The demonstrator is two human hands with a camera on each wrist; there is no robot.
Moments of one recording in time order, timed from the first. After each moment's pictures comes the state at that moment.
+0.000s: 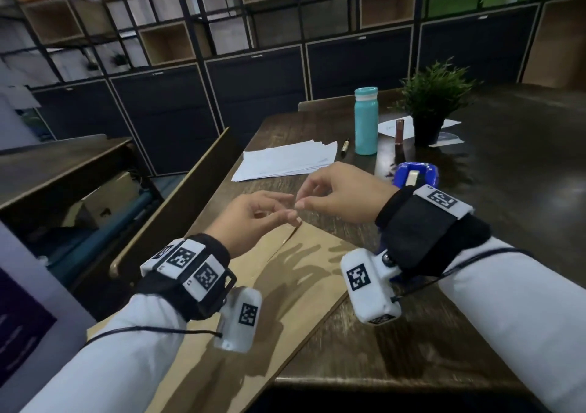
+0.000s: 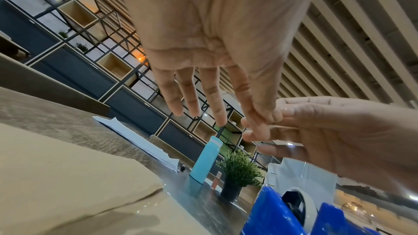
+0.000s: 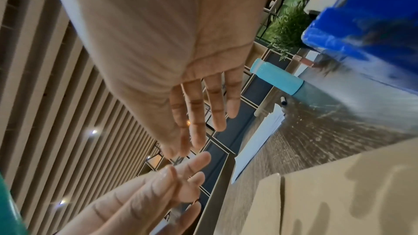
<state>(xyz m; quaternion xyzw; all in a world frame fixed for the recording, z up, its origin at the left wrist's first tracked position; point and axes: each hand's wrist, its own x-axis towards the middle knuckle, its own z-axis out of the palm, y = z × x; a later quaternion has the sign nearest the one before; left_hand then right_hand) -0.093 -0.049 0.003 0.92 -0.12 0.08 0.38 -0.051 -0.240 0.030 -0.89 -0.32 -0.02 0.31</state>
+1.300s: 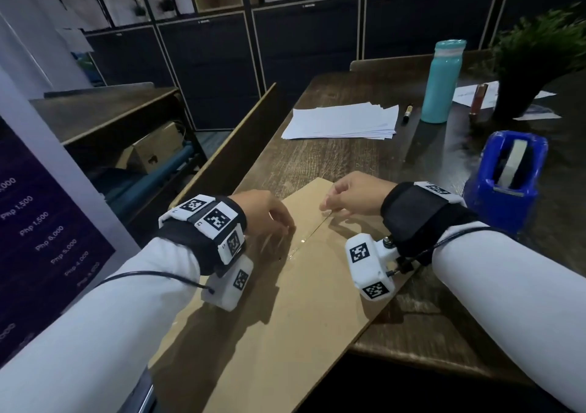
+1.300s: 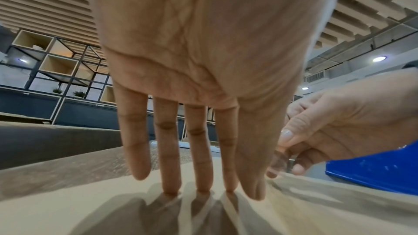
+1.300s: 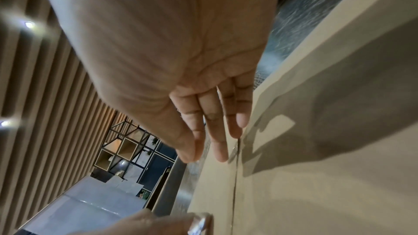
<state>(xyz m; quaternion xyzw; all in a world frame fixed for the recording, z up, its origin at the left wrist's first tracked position) -0.103 0.035 -0.024 0.98 0.00 -0.17 0.07 -0.027 -0.149 -0.041 -0.87 -0.22 0.20 0.40</state>
